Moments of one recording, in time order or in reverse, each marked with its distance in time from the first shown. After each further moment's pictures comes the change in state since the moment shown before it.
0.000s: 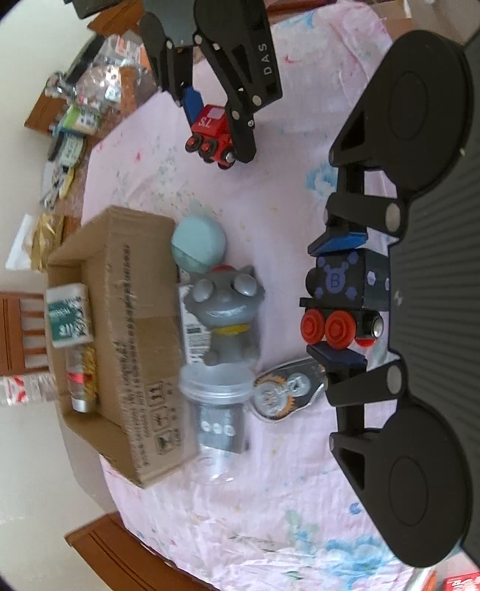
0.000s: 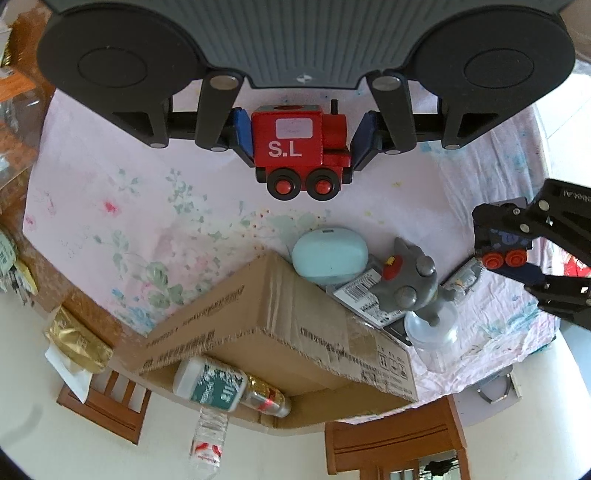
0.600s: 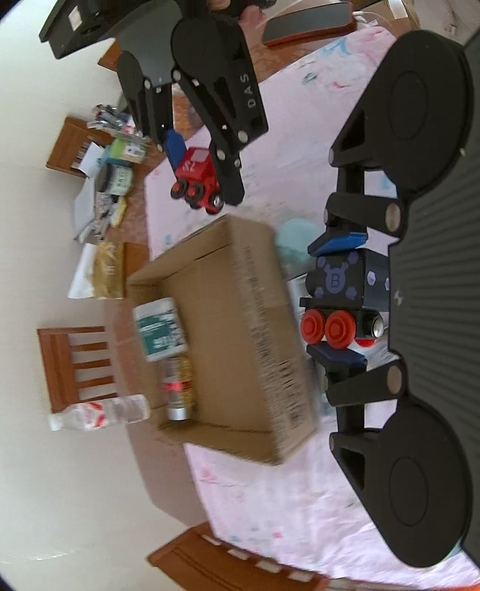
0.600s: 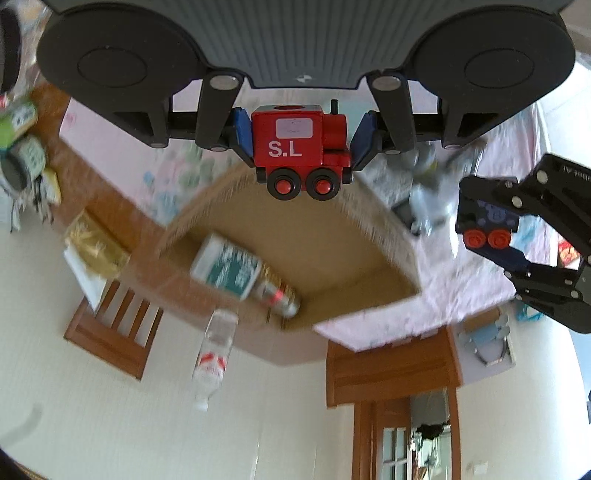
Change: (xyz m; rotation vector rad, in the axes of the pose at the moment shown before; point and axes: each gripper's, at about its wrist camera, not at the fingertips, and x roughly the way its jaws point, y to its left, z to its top) left arm -0.047 0.030 0.081 0.133 -0.115 -0.054; right arm -0.043 -0.014 0.093 -0.041 -0.161 -0.033
